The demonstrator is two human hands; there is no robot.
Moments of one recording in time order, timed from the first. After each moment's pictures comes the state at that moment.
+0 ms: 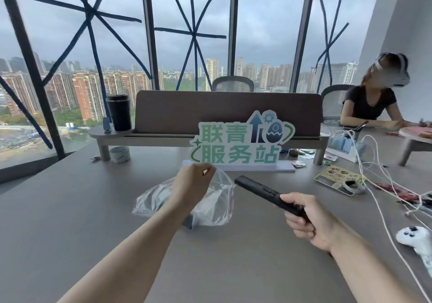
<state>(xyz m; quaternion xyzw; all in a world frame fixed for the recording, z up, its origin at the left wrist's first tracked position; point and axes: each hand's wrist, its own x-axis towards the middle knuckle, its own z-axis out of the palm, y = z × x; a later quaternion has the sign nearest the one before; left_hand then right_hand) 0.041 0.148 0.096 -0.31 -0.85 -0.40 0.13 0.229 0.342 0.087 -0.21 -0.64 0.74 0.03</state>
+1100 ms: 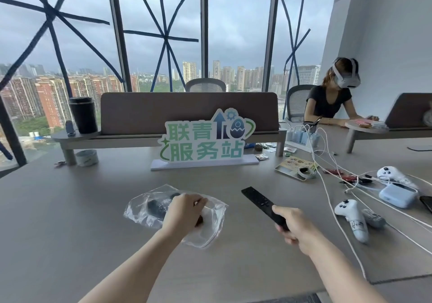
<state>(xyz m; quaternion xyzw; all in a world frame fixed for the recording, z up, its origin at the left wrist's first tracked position) 0.120 0.183 0.032 -0.34 -0.87 -0.36 0.04 0.302 0.391 0.025 -0.39 -0.68 0.61 0.14</state>
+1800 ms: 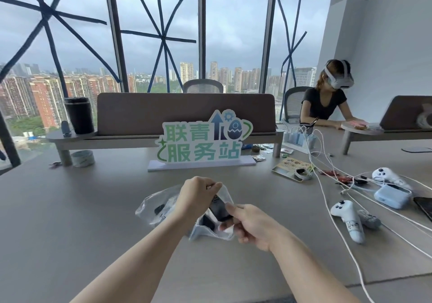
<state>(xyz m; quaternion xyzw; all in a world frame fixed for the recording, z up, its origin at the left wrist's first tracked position) 0.135 0.214 0.077 -0.37 -0.83 -0.42 0.03 0.267 0.316 0.058 -0.22 -0.70 0.67 0.04</state>
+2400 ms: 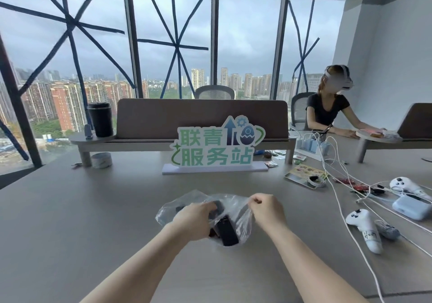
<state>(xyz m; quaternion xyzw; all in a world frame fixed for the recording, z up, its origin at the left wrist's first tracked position) 0.129 0.164 0.058 -0.41 -0.90 -0.15 -0.08 0.233 0.336 0.046 -0.33 -0.85 0.33 0.25</state>
